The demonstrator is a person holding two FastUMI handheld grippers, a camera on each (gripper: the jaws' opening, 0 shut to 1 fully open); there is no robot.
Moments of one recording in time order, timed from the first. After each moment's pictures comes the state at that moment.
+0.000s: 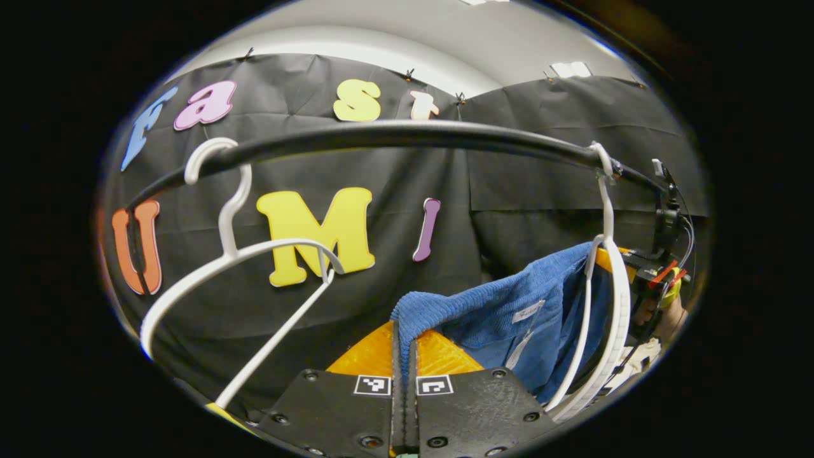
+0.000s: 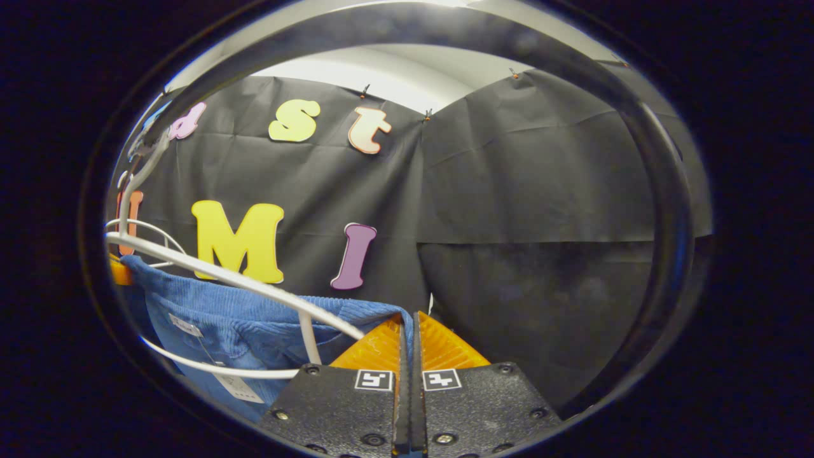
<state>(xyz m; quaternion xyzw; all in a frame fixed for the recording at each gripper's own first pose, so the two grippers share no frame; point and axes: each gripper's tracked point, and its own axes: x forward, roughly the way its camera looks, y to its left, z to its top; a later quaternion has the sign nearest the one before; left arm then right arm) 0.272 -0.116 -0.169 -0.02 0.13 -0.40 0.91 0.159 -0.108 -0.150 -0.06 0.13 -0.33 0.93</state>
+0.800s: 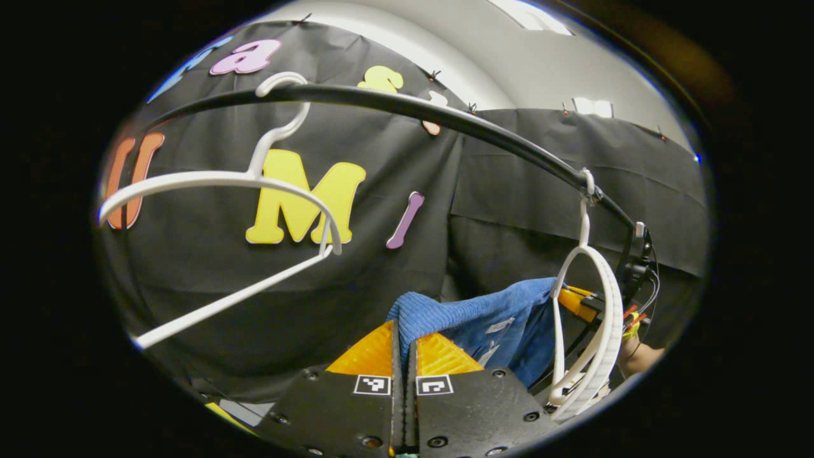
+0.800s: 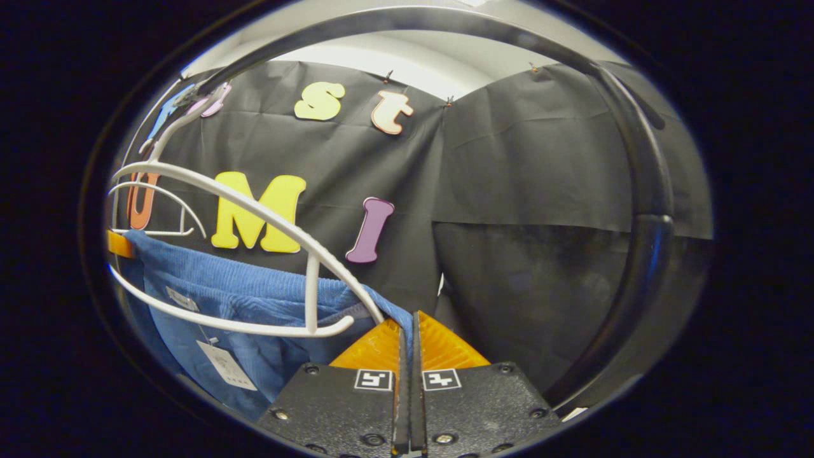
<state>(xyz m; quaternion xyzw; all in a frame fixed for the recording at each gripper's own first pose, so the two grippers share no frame) 0.251 -0.094 -0.186 -0.13 0.19 -0.45 0.86 0.126 -0.083 -0.184 -0.08 0.17 -0.29 0.94</state>
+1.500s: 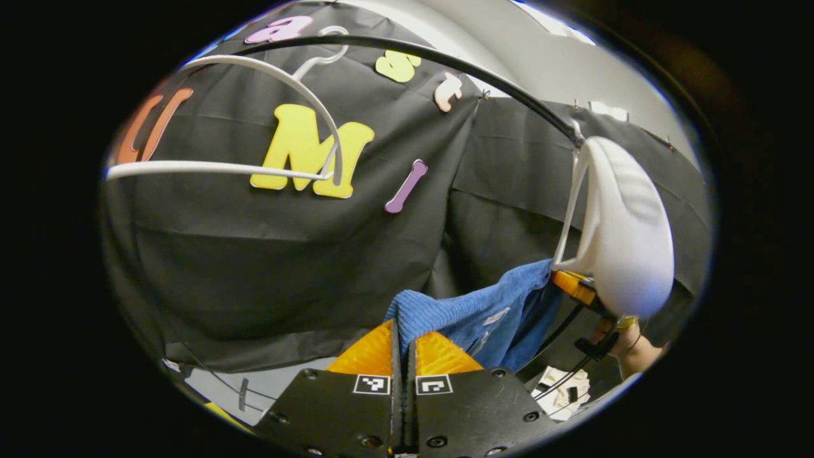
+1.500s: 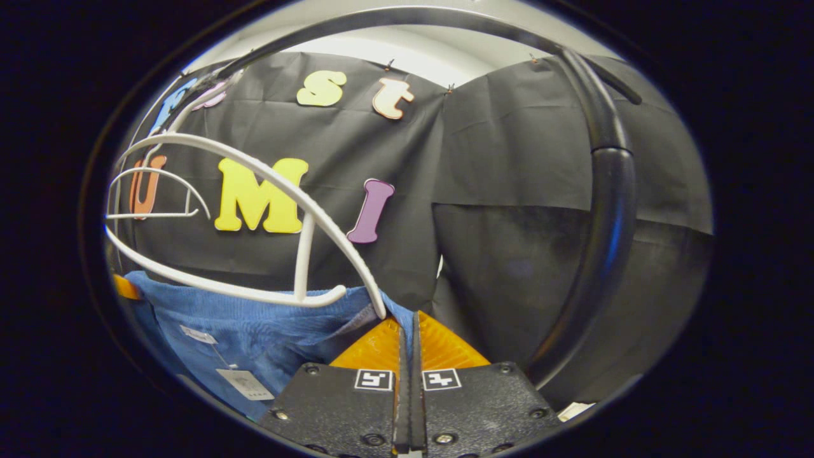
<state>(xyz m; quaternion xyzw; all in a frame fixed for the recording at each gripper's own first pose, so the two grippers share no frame) 0.194 -0.107 -0.247 -0.16 0.24 -0.44 0.85 0.103 -0.076 -0.209 -0.08 0.21 -0.29 0.93</state>
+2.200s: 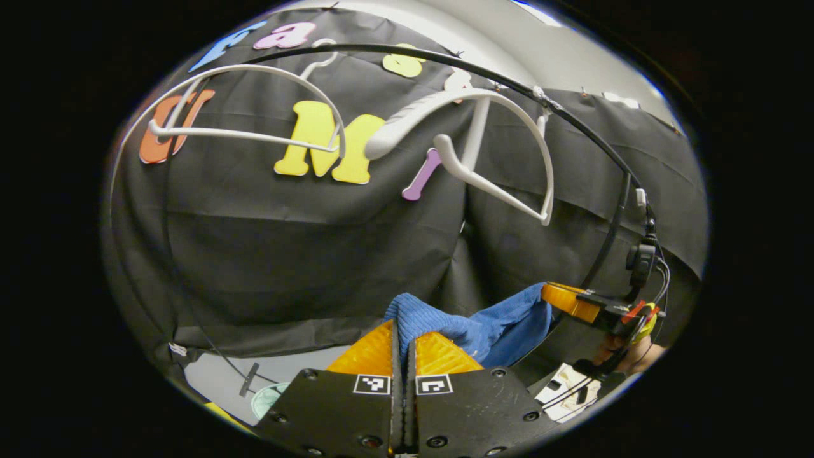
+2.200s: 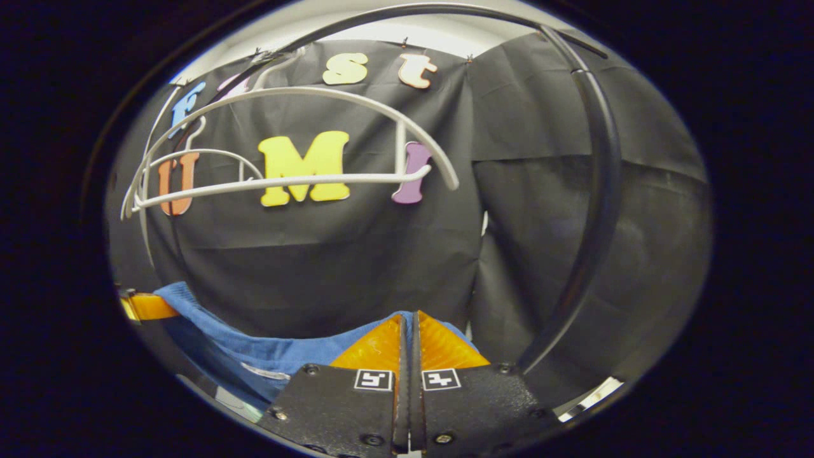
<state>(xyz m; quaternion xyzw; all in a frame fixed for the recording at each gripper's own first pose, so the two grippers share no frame) 0.123 -0.094 -0.274 -0.14 0.26 -0.36 0.88 0.055 0.016 -0.284 0.03 0.29 -0.19 0.94</state>
